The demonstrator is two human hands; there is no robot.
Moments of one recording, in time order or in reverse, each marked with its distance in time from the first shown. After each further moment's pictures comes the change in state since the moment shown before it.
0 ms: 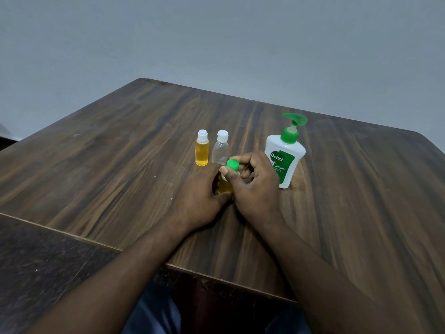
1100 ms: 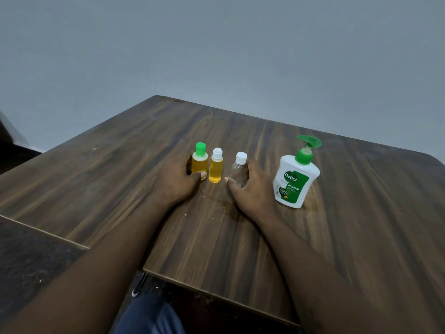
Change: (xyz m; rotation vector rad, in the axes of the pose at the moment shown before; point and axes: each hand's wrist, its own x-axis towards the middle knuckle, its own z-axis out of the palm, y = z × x) left_hand 0.054 -0.074 -0.051 0.005 0.090 -0.230; right_hand 0.037 0.031 0.037 -0.234 -0.212 0.138
